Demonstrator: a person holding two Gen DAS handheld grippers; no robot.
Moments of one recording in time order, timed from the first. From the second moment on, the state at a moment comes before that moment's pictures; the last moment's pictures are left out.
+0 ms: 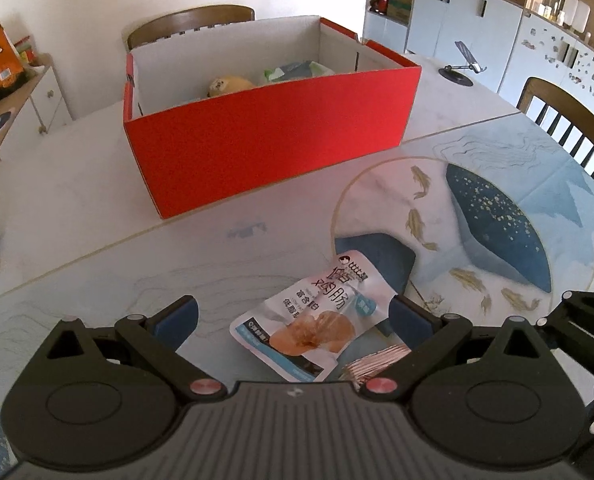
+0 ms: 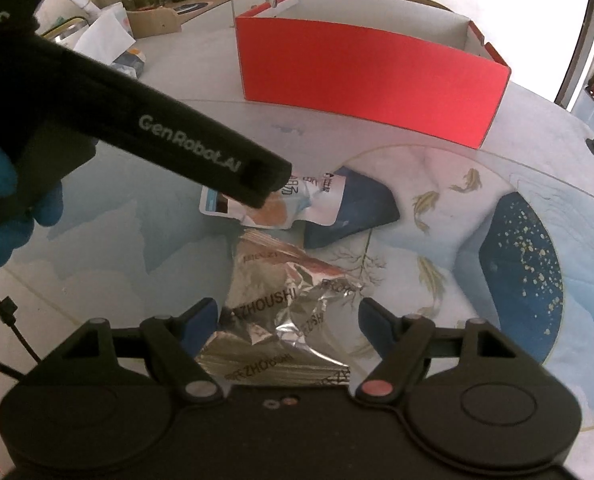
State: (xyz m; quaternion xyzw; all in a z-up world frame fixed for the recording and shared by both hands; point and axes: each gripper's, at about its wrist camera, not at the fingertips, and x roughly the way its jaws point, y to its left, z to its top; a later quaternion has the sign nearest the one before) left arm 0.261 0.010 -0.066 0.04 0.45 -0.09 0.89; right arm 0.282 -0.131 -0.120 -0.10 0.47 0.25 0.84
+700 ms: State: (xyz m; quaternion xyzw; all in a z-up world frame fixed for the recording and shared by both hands) left arm 0.231 0.013 -0.065 0.02 0.43 -0.09 0.90; right arm 0.278 -0.134 -0.111 -0.14 0.43 0.30 0.84
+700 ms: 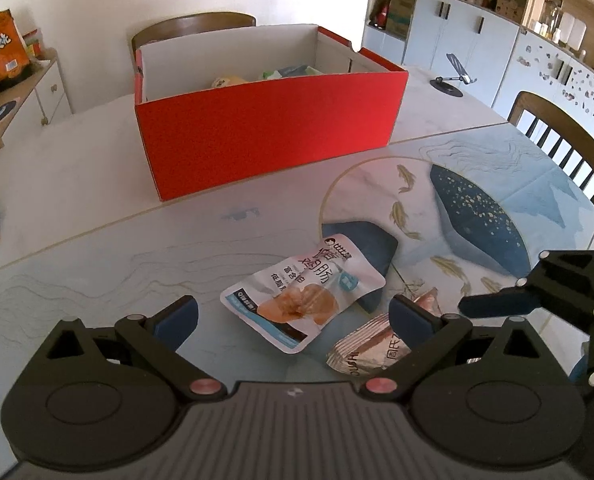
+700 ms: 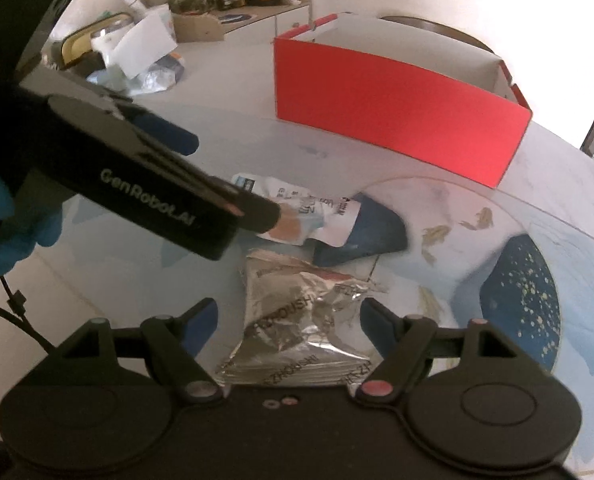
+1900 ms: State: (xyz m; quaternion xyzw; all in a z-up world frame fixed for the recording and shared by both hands) left arm 0.278 -0.002 -0.109 0.11 0.44 -0.18 0.87; right arm 0.304 -0.170 -0.124 -0.13 0.48 0.29 0.82
